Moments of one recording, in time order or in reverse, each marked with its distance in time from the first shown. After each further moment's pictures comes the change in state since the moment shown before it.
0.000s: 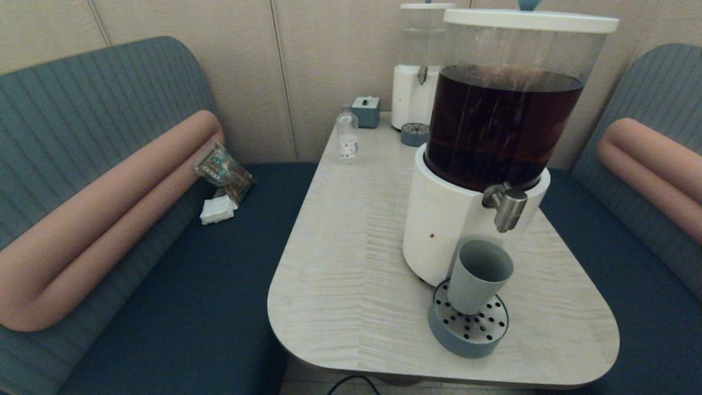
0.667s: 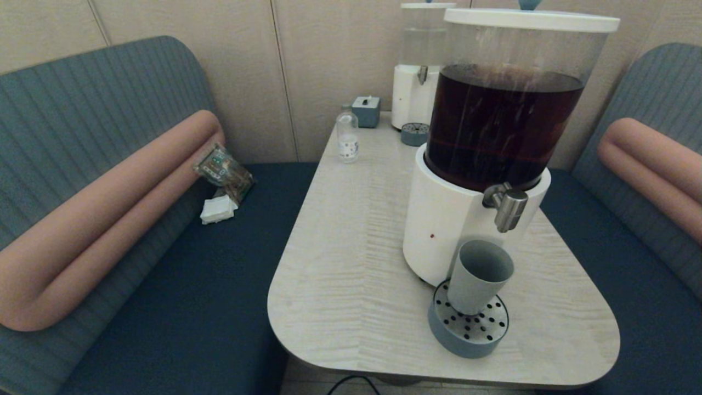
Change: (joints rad) left arm 0.000 0.000 0.000 0.000 0.000 0.000; right arm -0.001 -0.284 0.566 -0.082 -0.004 -0.137
